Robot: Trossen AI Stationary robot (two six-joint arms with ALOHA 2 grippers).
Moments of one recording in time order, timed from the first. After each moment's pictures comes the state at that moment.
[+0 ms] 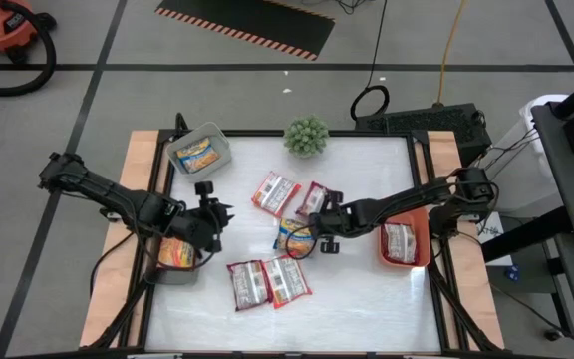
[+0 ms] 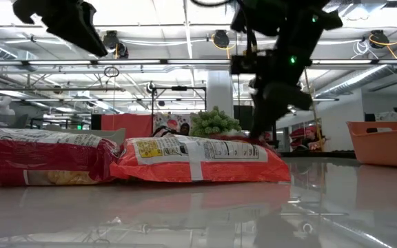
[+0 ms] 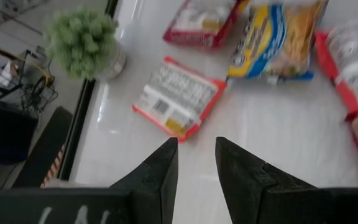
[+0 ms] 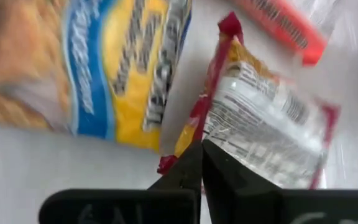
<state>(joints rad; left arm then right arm) -0.38 1.12 0.92 -0.77 -0.65 -0.13 0.13 1.70 1.03 -0.52 0.37 0.09</state>
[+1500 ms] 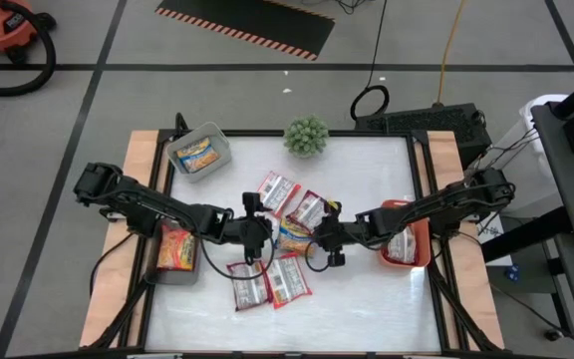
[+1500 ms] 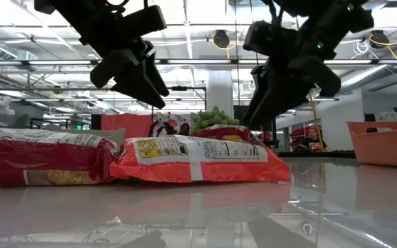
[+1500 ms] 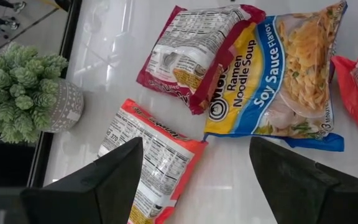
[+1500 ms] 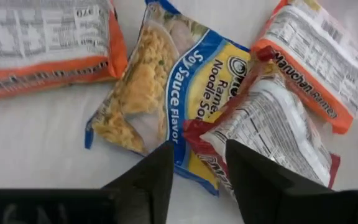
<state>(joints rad) -0.23 1.55 0.92 -0.23 -0.54 0.15 0.21 1.56 0.82 -0.17 0.29 -0.04</state>
